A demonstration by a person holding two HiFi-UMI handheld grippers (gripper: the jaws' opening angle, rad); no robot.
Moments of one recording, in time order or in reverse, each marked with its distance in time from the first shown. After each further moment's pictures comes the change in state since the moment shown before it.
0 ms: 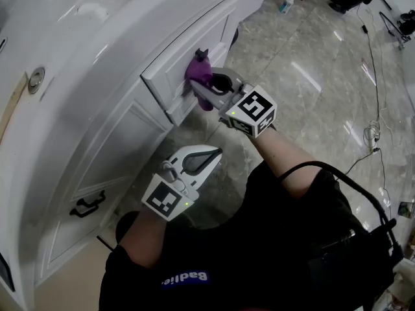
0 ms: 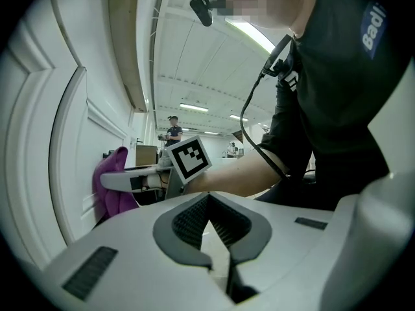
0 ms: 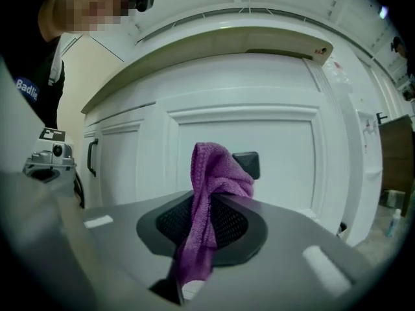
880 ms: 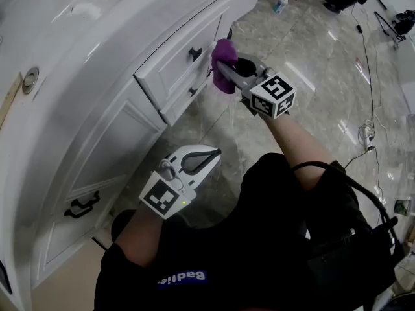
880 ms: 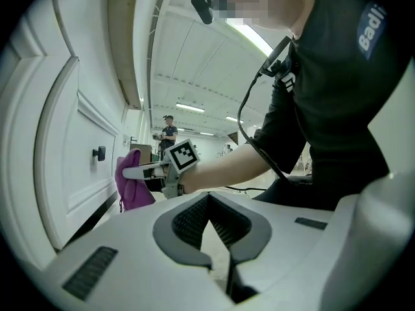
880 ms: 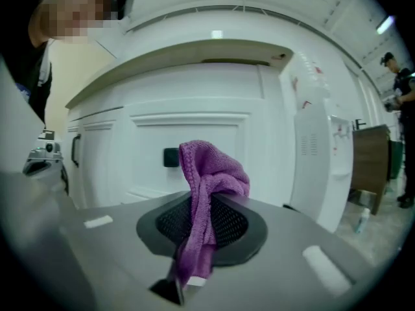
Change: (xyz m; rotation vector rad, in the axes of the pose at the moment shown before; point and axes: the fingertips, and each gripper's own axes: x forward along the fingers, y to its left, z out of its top) left arm 0.009 -0.009 -0.003 -0.025 -0.009 -0.052; right arm -0.053 -0.086 -0.016 0.008 0.067 -0.144
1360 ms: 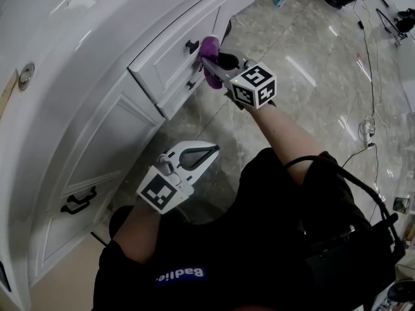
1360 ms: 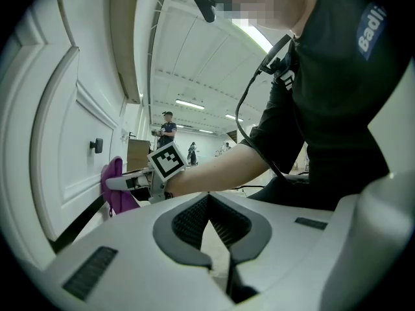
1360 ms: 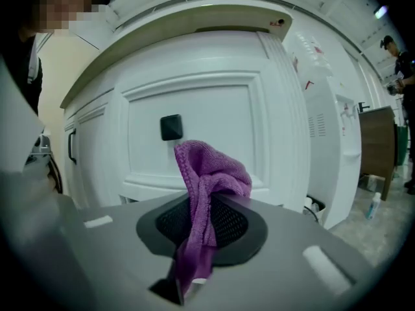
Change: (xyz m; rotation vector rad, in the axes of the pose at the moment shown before) left arm 0.002 -0.005 -0.009 -0.020 0.020 -0.016; right arm 0.038 0.011 -0.033 0.075 0.066 0.022
